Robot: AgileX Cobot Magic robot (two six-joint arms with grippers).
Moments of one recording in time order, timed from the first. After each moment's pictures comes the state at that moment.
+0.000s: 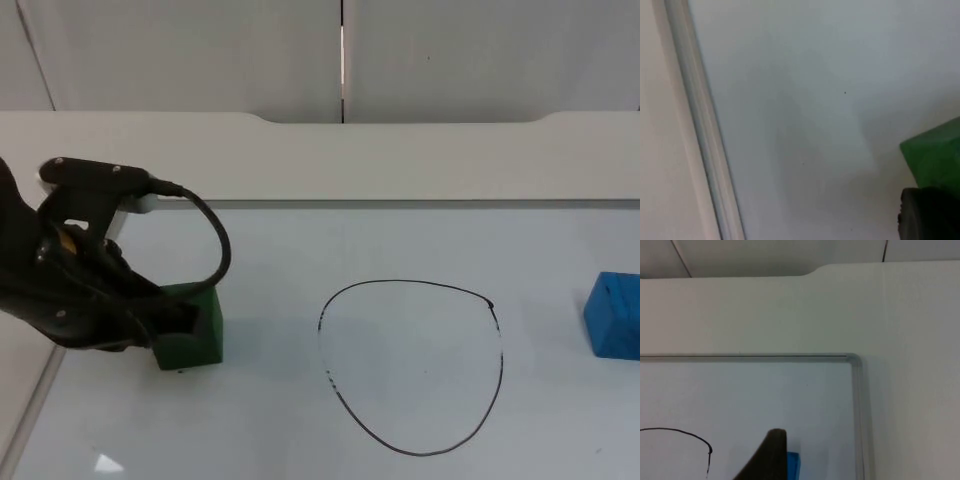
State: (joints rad) right arm -0.02 0.94 -0.89 0.06 0.69 -0.01; left arm -0.33 1.82 -0.63 -0.15 -0.02 0.06
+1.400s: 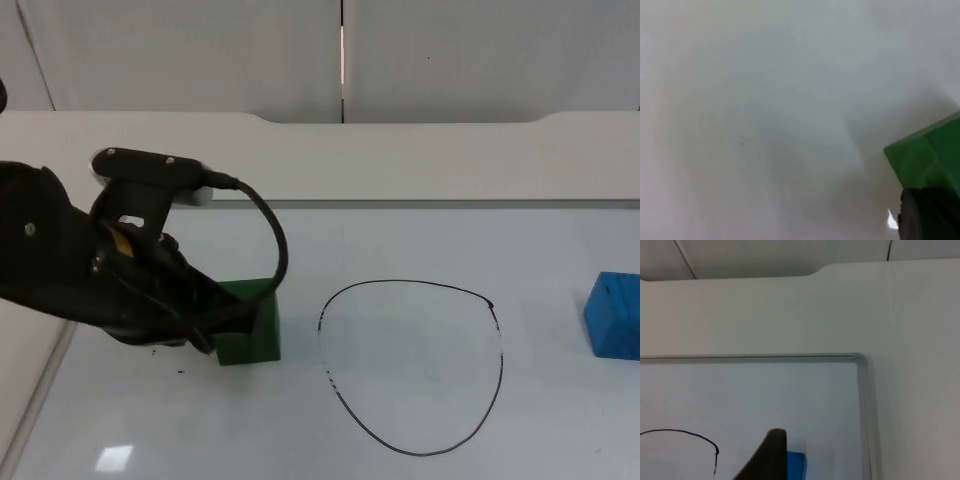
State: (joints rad) right arm -0.02 0.94 -0.88 0.08 0.69 -0.01; left arm -0.47 1.82 -0.63 -0.21 -0.12 0.05
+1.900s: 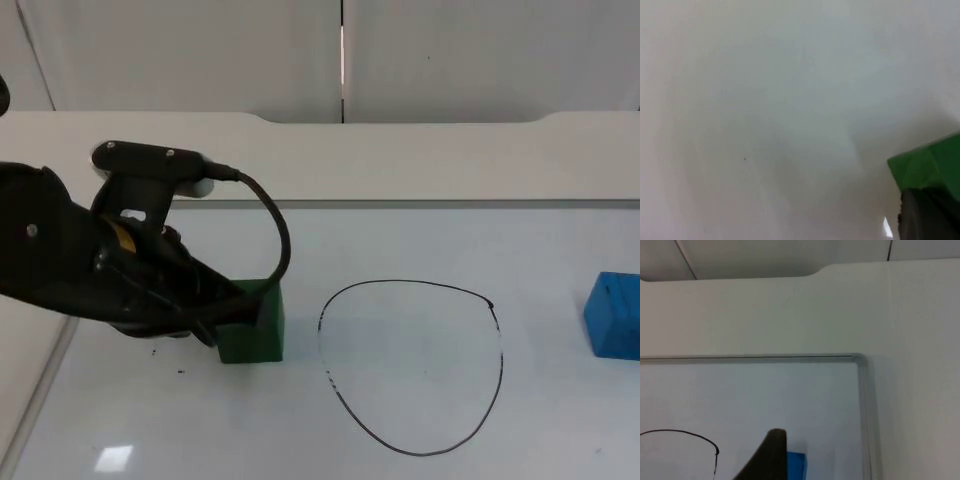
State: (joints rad) right arm -0.02 0.94 -0.88 0.08 0.69 -0.01; left arm -0.48 1.82 -0.63 -0.21 -0.16 0.03
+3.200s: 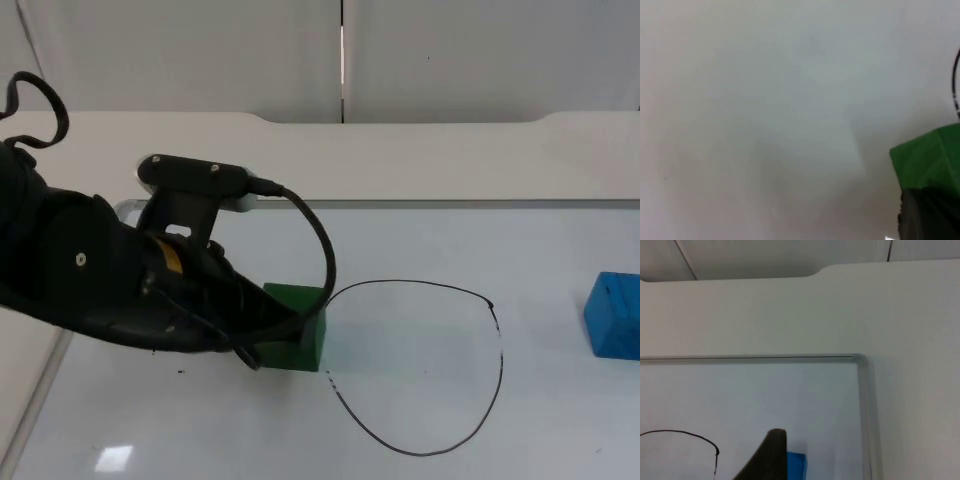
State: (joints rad) right arm -0.02 0.94 -0.88 0.08 0.68 -0.01; left arm -0.57 1.86 -0.65 -0.21 -0.21 -0.02
